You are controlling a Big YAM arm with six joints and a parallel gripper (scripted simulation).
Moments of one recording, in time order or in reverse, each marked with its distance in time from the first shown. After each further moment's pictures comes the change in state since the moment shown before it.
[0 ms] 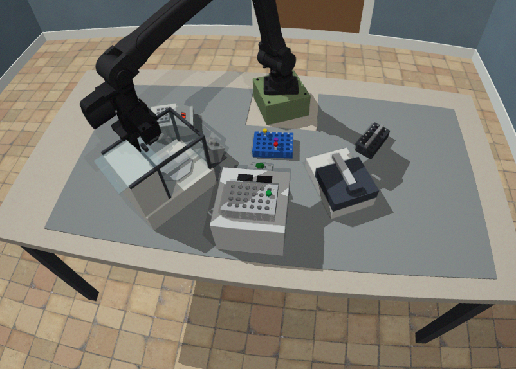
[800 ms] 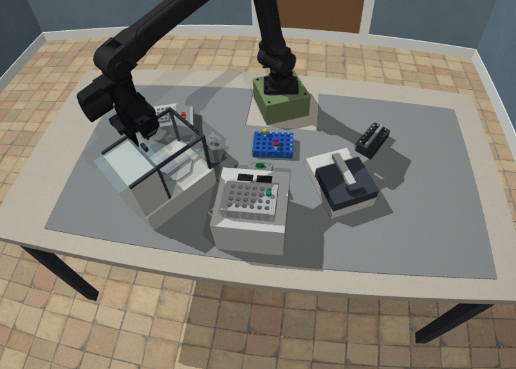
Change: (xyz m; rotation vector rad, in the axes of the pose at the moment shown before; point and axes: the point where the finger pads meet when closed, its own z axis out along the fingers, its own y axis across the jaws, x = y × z) arm 0.000 0.000 -0.020 0.007 0.000 0.000
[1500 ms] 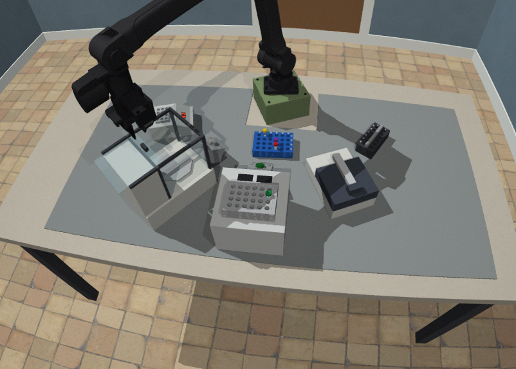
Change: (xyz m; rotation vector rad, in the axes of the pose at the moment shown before) arm 0.000 0.000 -0.028 -0.003 0.000 0.000
